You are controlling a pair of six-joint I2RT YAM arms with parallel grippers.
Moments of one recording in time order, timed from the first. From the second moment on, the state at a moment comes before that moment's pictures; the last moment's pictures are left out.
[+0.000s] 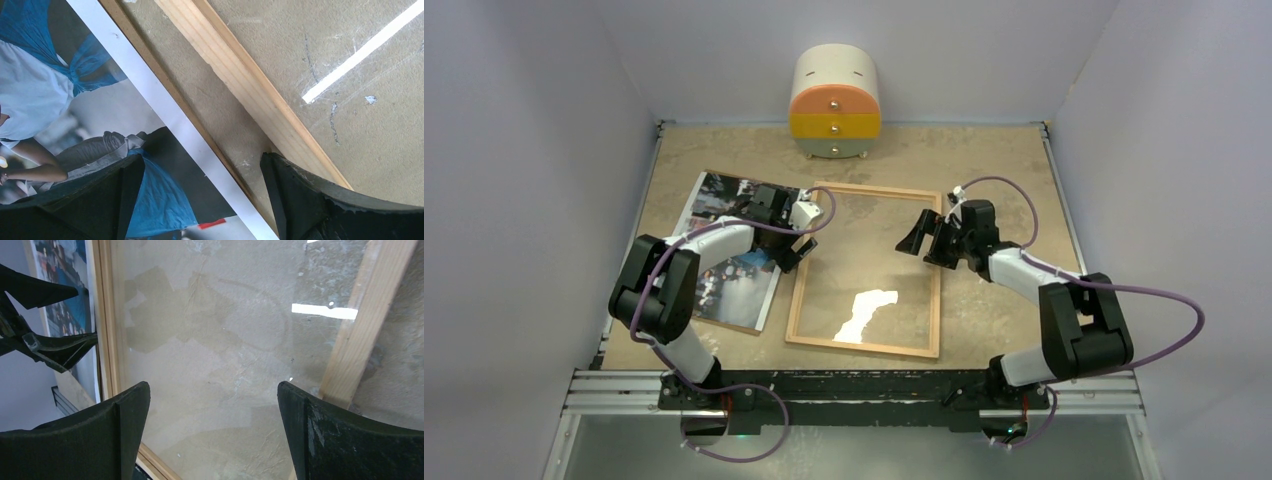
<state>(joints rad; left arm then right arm) -0.38 1.67 0.96 -0.34 0.10 0.43 0.22 1.44 0.65 0.02 -0.44 0.60</state>
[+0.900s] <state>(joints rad) -0.38 1.67 0.95 -0.34 0.10 0.43 0.41 1.20 0.58 -0.32 -0.18 0.60</state>
